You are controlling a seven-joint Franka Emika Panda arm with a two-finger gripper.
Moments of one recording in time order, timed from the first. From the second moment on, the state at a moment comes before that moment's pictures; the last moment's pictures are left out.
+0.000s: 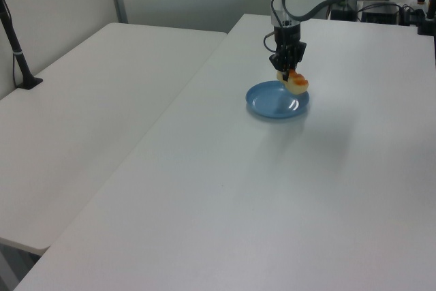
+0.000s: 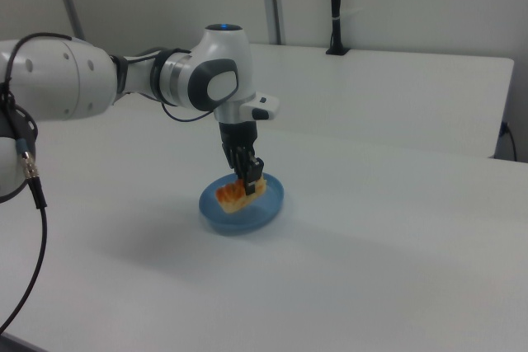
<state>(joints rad) 0.03 0.49 -0.16 -1.51 0.03 1.94 0.34</state>
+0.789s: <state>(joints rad) 0.06 0.55 -0.16 -1.50 0.03 1.97 0.42</state>
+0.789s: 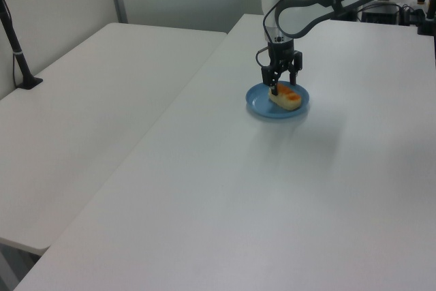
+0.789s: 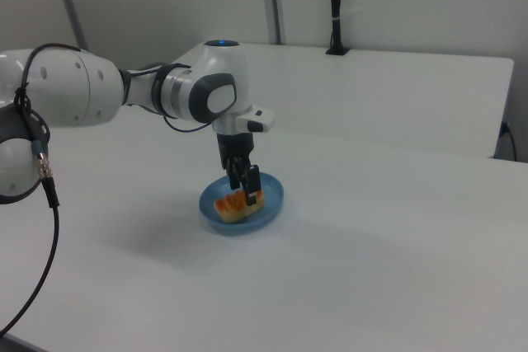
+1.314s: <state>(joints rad) 0.06 0.51 -0.16 -1.46 0.02 1.95 0.40</state>
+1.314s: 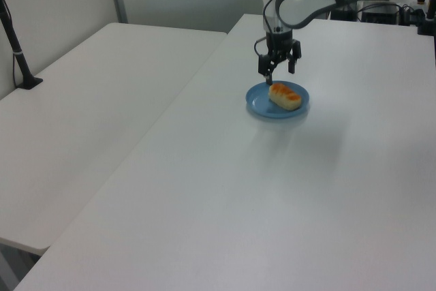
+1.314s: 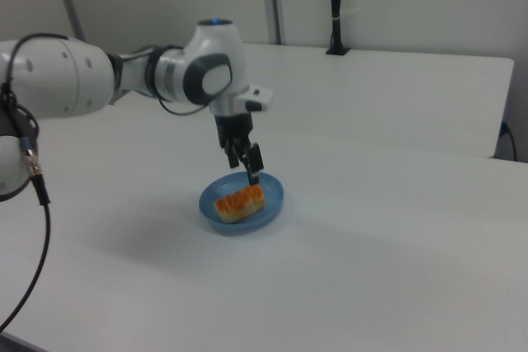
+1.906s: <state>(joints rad) 0.06 0.23 -0.16 -1.47 0.02 1.71 0.15</state>
